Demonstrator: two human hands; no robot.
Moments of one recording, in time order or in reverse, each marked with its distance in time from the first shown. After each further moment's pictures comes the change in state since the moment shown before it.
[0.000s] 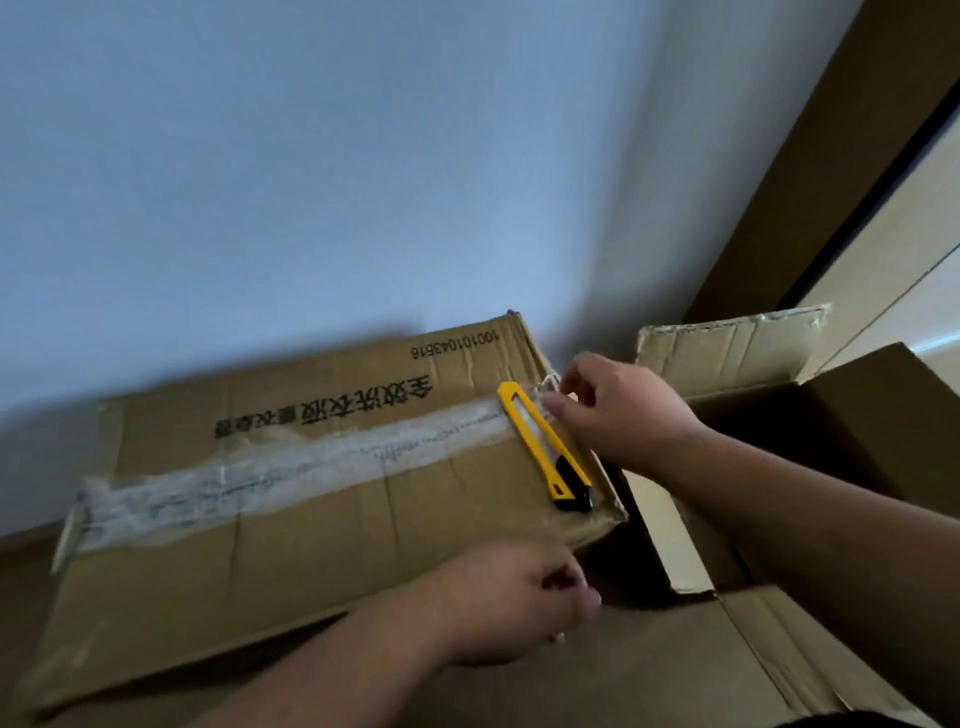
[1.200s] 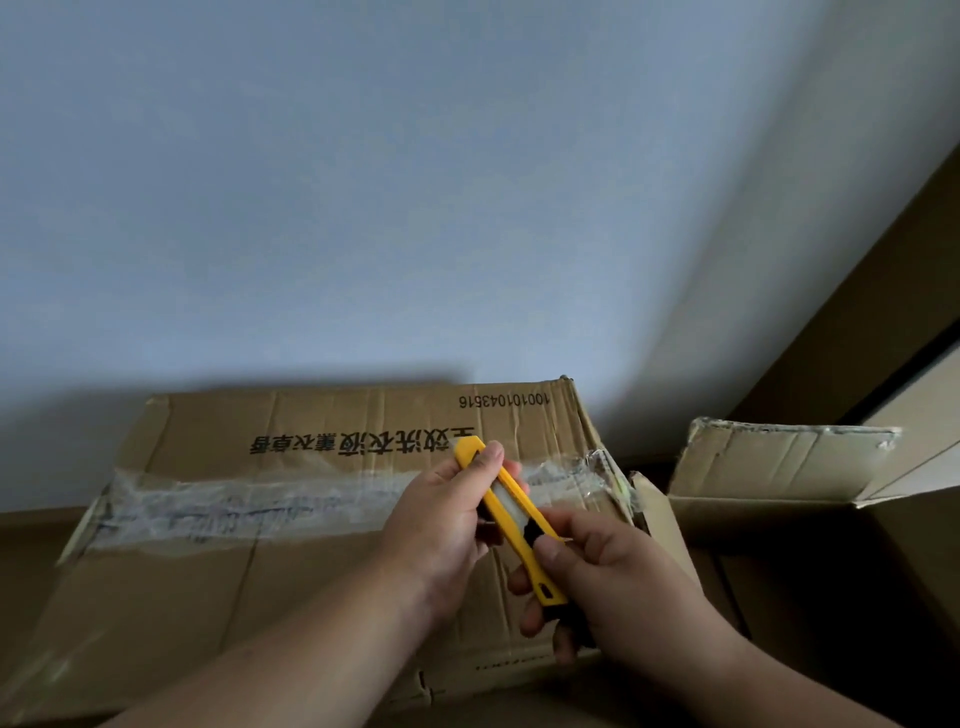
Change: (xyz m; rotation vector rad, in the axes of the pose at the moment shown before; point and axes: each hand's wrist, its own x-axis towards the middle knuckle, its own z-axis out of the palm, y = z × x) left_hand 0.017 -0.027 -0.058 -1.351 0.703 0.132; right_hand -0.061 -0.065 0.013 0.959 -0.508 0.156
